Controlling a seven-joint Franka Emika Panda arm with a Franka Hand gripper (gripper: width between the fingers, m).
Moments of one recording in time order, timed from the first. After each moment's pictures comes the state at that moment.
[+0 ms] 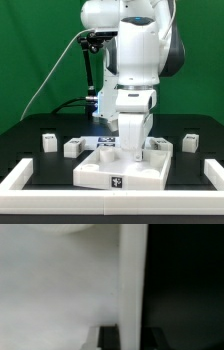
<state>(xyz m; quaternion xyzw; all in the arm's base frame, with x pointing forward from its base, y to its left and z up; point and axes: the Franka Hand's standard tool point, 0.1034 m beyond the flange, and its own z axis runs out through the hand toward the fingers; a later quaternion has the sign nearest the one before) 0.436 0.022 0.005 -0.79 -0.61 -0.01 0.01</state>
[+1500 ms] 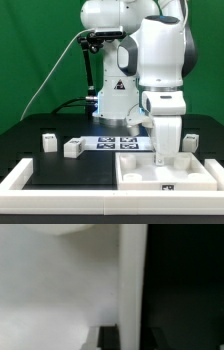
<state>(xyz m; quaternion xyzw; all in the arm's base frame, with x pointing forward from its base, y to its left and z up) 0.467 0.067 0.006 -0.70 -0.72 0.00 0.00</state>
